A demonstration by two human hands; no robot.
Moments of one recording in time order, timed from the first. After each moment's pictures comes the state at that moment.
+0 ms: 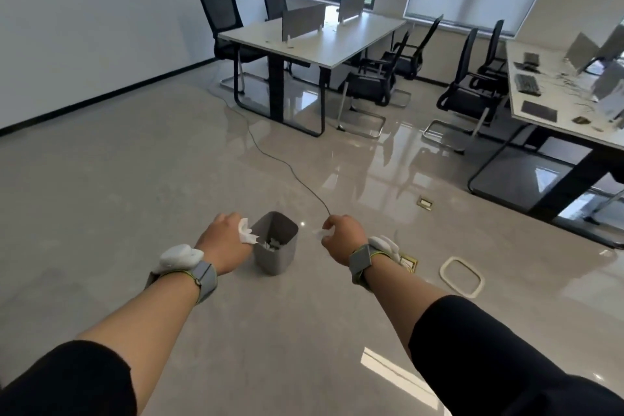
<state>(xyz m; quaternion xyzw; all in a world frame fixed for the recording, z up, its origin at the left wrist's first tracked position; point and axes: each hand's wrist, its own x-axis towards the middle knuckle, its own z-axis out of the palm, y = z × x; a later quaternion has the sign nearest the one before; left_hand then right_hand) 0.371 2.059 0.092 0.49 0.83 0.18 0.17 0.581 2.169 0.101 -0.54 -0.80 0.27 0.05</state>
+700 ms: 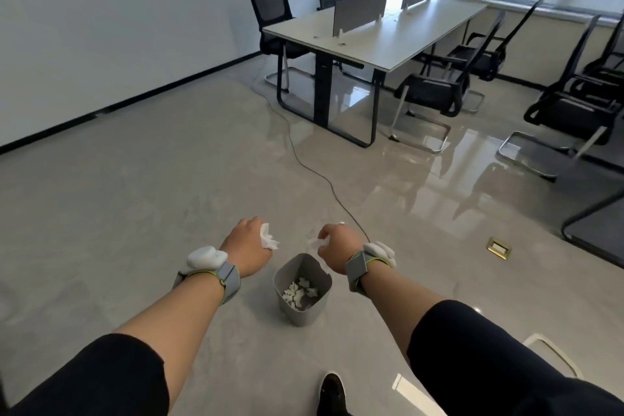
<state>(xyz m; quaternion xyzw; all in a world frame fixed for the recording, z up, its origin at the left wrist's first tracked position) 0.215 2.346 0.058 0.44 0.86 0.15 0.20 0.377 2.468 0.048 -0.45 -0.84 0.30 -0.03</state>
